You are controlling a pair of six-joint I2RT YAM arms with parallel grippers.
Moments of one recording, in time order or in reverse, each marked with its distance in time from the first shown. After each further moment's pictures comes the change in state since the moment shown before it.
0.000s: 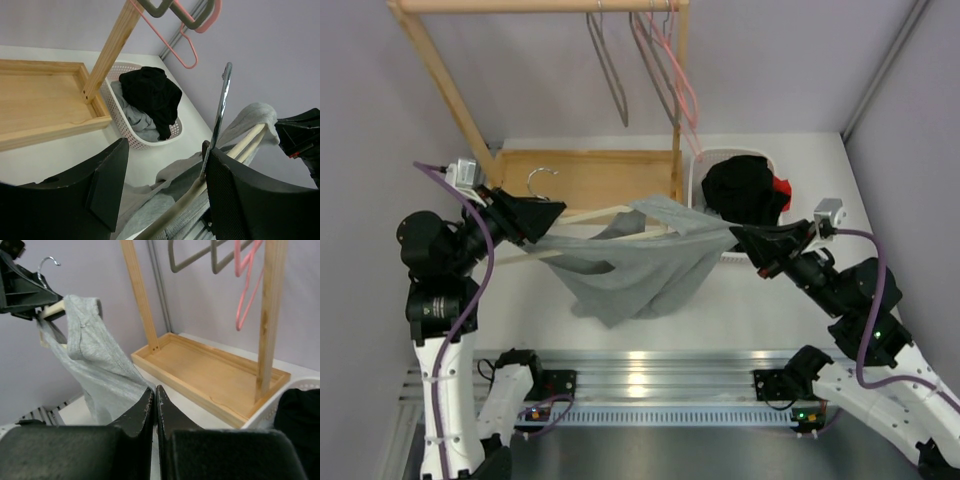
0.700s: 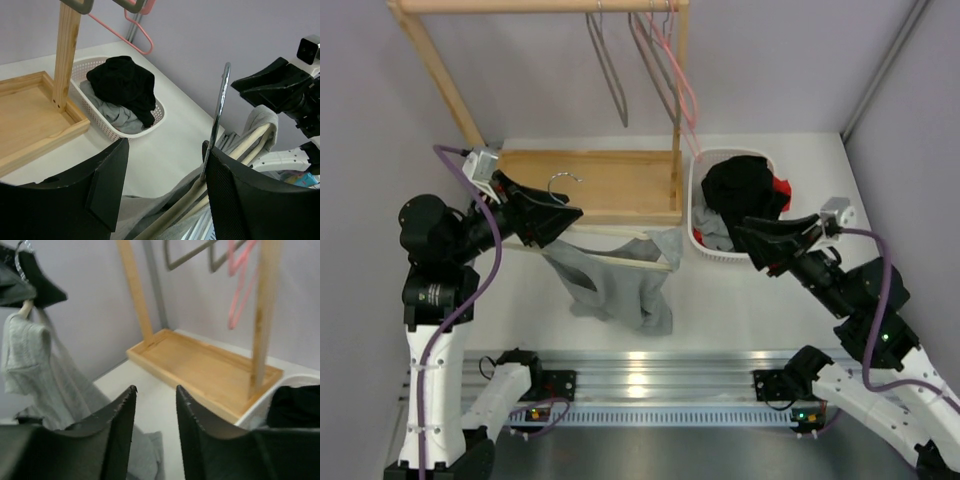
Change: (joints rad) left arm -0.146 0.077 0.110 -0.004 0.117 0.132; right arm -0.017 -0.035 0.044 -0.092 0.079 -0.042
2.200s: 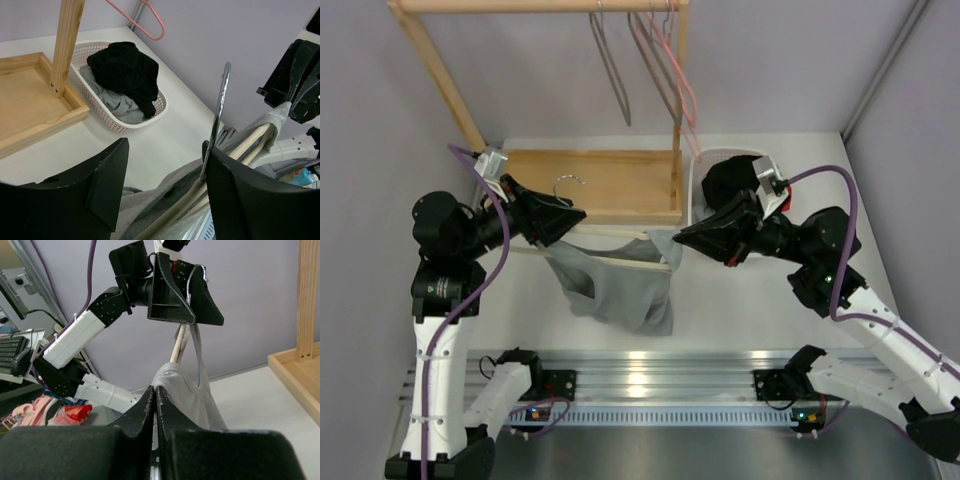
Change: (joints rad) left arm 0.000 0.006 -0.063 0.000 -0.002 -0.001; right arm 0.010 0.419 0.124 0.460 -0.690 0.404
